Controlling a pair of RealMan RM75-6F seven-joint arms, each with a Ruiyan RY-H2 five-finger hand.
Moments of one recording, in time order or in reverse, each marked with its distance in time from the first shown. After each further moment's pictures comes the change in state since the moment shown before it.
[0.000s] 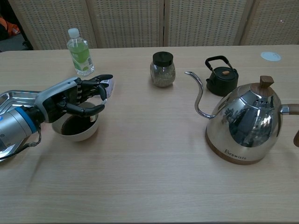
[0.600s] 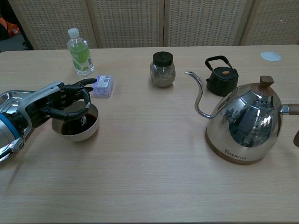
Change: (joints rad) left arm 0.064 -0.003 0.035 0.081 0.006 0.045 -0.068; right arm 0.000 0.002 -0.005 -0.007 -0.010 0.003 0.000
